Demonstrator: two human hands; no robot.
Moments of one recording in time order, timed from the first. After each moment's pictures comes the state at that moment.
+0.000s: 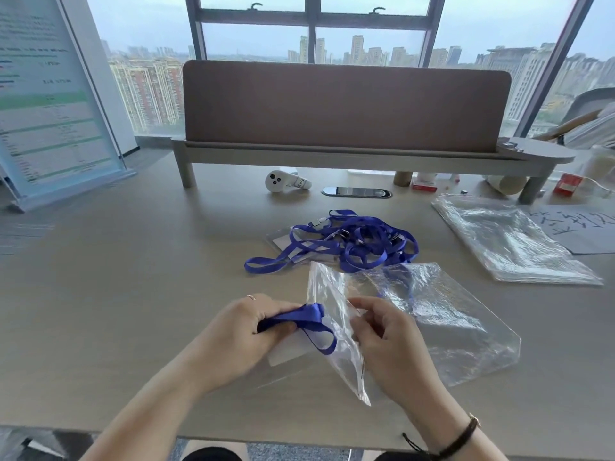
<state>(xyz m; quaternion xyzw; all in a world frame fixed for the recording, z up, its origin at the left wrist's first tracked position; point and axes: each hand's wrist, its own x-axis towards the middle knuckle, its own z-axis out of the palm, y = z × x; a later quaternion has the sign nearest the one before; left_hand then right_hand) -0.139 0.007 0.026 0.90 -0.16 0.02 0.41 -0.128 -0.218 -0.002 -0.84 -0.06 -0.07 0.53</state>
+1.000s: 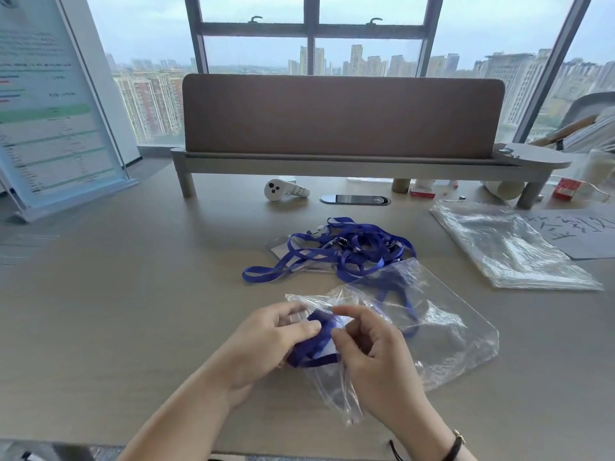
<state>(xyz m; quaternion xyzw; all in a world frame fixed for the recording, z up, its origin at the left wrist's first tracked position) -0.135 -0.035 0.035 0.74 0.05 -0.14 0.65 -0.137 -0.206 -0.002 -0.79 -0.10 -0.09 0.60</state>
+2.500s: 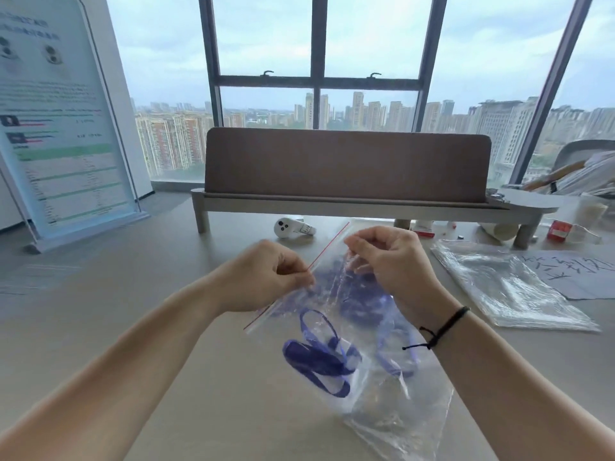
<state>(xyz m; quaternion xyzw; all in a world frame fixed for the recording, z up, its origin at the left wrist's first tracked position) -0.088 0.003 0.141 0.92 -0.17 0.04 0.36 -0.063 -0.207 0.138 -0.74 -0.11 -0.10 0.66</state>
